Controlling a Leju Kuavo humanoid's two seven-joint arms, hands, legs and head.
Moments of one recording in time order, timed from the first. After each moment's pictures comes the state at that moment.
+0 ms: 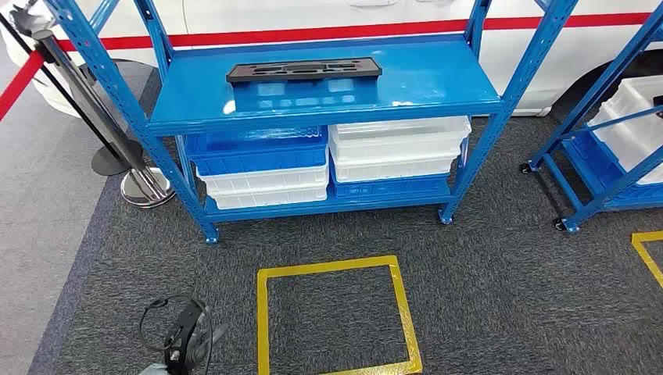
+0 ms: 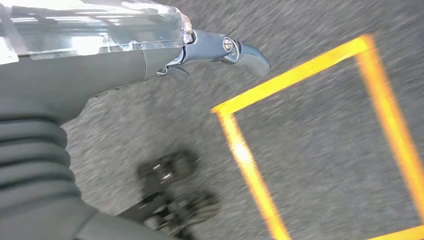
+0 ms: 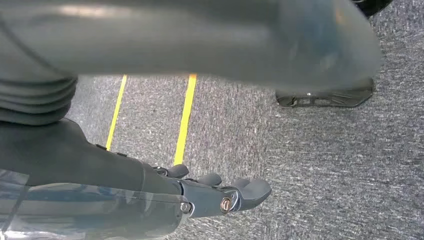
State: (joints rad) left arm -0.35 0.04 -0.71 -0.31 0.43 0.11 -0.15; right arm -0.08 0.06 -0.71 -0.27 0.68 0.06 0.10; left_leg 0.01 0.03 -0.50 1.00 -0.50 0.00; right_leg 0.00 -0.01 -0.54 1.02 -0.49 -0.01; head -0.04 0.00
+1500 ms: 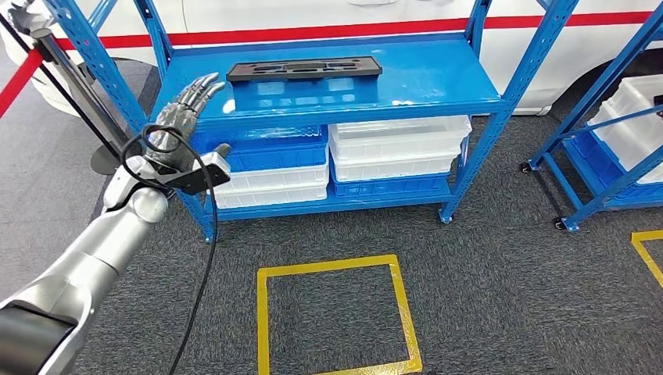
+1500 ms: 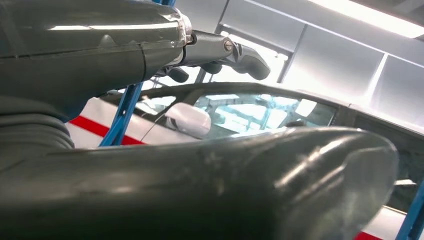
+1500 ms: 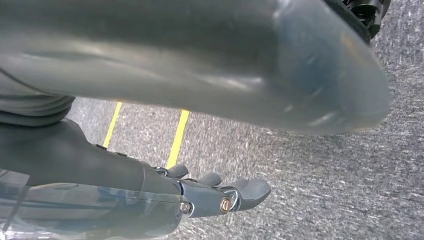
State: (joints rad) left arm -0.86 0.11 -0.58 -0.81 -0.61 0.47 -0.54; right arm -0.19 0.09 -0.96 -0.20 0.99 0.11 0.10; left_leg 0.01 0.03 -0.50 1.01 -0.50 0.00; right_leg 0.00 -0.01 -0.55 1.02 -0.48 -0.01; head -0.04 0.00
